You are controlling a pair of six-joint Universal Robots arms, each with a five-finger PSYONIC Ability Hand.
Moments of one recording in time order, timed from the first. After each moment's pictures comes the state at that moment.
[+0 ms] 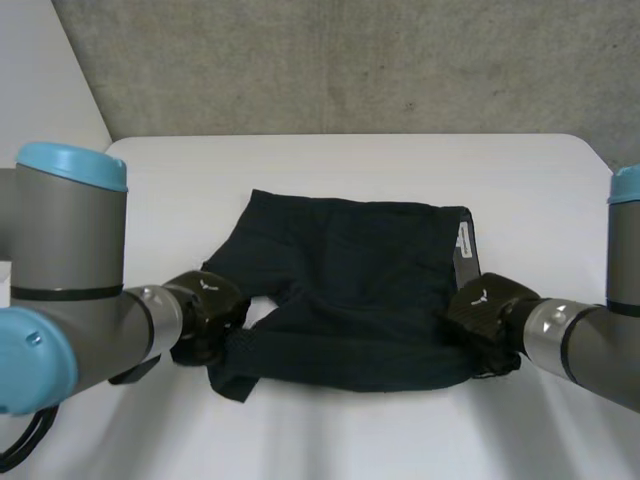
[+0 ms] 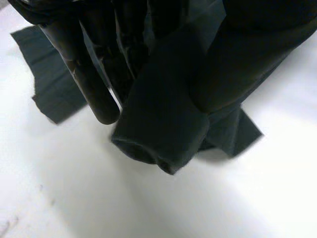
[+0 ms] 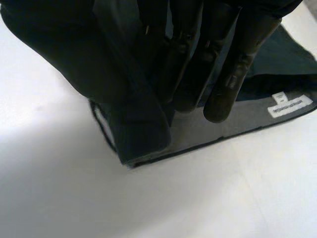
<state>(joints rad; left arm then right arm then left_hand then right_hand) 4.26 -2.01 -1.41 2.67 -1.49 3.59 1.90 -1.23 1.58 0.40 1.33 2.31 1.08 1.12 1.13 1.13 0.93 0.95 1.17 1.18 1.19 0.96</state>
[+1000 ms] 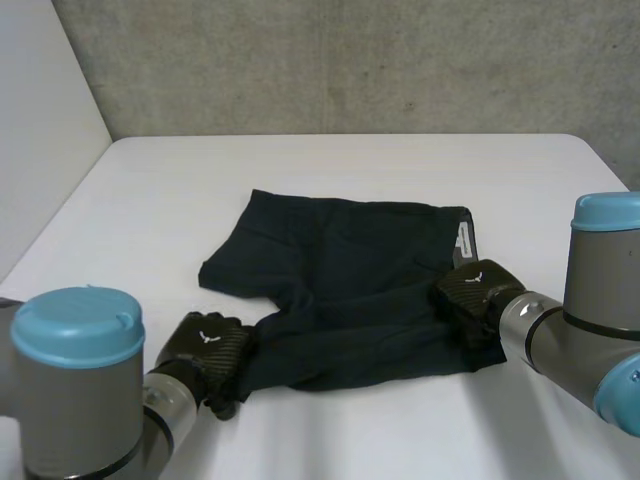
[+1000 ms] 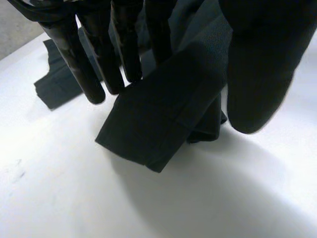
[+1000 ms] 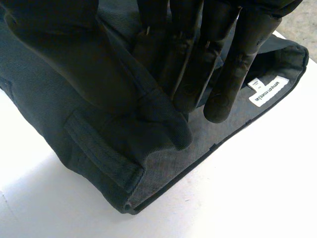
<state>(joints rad) 4.11 -1.87 -1.87 3.18 -1.68 3.40 1.92 -1.12 1.59 0.13 1.39 2.63 0.54 0.53 0.53 0.53 0.35 0.98 1.17 1.18 1.19 0.96</state>
